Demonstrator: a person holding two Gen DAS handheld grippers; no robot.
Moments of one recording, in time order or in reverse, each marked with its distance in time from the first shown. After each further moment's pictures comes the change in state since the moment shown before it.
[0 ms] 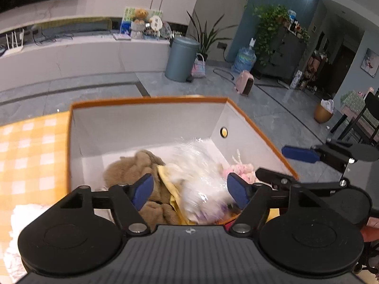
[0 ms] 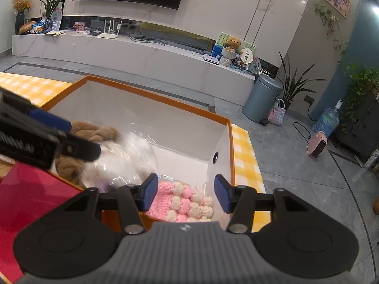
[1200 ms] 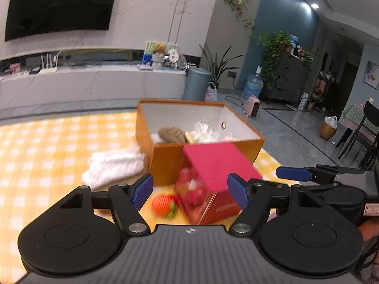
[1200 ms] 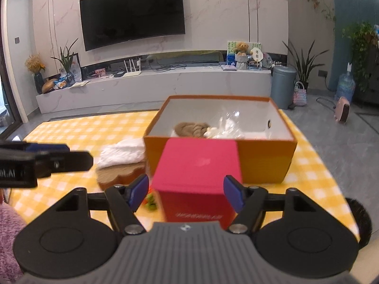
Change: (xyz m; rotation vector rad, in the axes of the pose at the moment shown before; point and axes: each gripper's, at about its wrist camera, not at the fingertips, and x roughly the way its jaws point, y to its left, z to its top) left arm -0.184 -0.021 -0.113 -0.006 -0.156 0.095; right arm -0.177 0.104 -0.079 0.292 -0.100 0.205
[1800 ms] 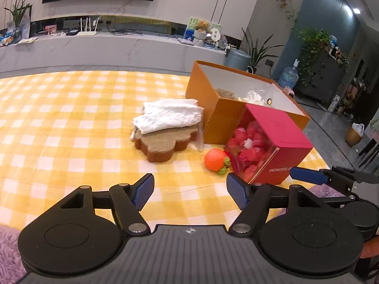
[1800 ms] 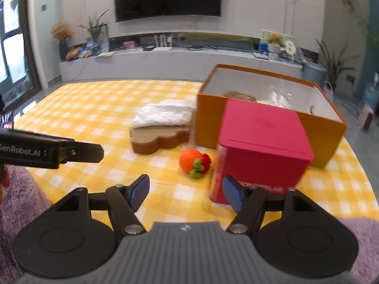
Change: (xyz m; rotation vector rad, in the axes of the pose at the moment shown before) left arm -0.012 0.067 -0.053 -0.147 0.105 0.131; right arm 0.032 0.066 -0.044 -0.154 0.083 0.093
